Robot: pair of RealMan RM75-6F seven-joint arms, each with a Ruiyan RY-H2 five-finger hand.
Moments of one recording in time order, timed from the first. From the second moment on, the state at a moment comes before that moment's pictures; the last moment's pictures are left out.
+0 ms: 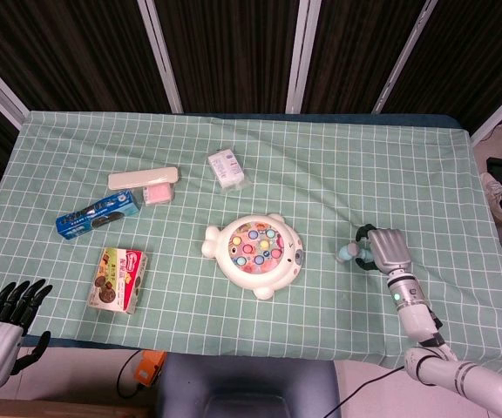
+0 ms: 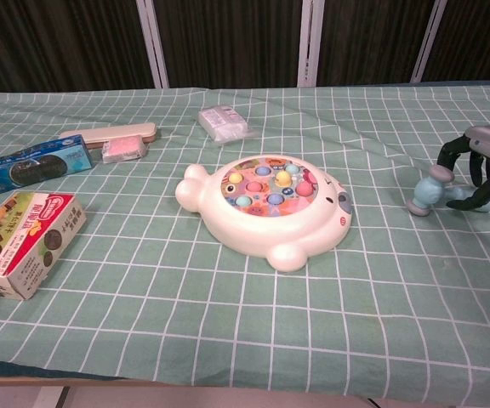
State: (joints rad) left arm -0.03 -1.09 0.08 -1.58 1.74 1.59 0.03; right arm 0.54 -1.56 0.18 -1.16 -1.12 0.96 -0.24
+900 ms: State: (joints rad) left arm -0.02 -1.09 0.08 -1.58 1.75 1.61 0.02; right arm 0.43 -1.41 0.12 -1.41 -1.28 1.17 -0.18
